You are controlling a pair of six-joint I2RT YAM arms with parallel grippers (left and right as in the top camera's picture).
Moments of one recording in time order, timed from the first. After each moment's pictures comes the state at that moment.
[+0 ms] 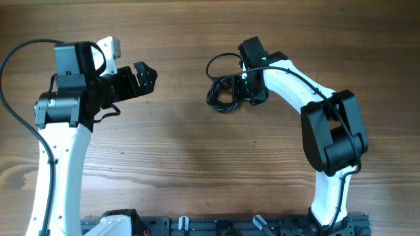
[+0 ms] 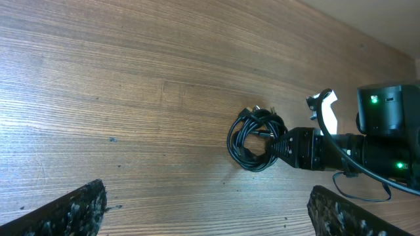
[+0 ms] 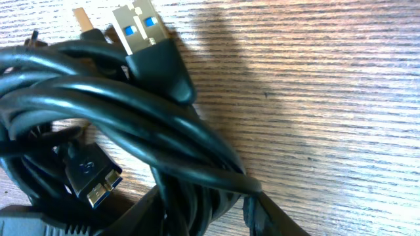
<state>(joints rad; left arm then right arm) 0.04 1.31 1.28 -0.87 0.38 -0.25 0.38 2.12 1.49 -0.75 -0.19 0.43</state>
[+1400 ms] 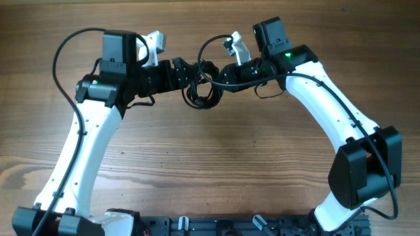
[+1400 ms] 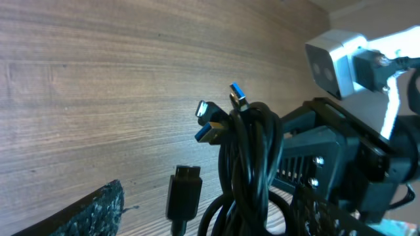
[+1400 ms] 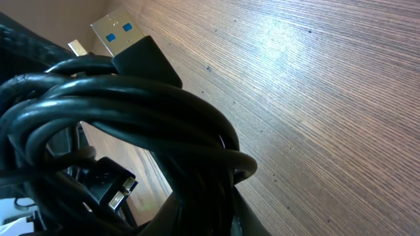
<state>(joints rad) -0.16 1.46 1.28 -0.70 0.57 -0.39 0.37 1.83 1.49 -0.72 -0.76 0.10</state>
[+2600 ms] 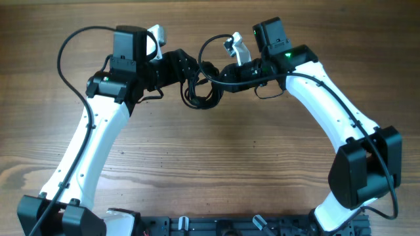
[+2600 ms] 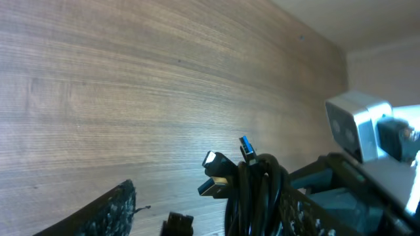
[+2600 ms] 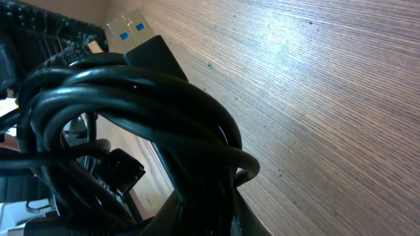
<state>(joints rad) -0.21 1.50 1.28 -0.59 0.43 -0.58 0.37 1.83 1.49 -0.73 -0.77 0.14</state>
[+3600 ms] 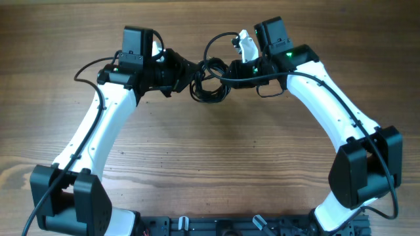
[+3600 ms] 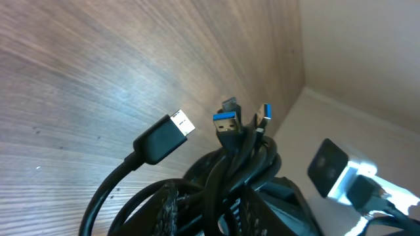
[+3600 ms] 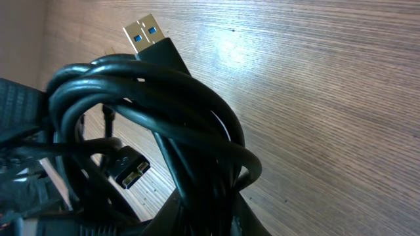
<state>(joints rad) -0.20 1.62 1.28 -0.55 0.63 -1.16 0.36 1.83 1.48 -0.72 -0.56 0.24</state>
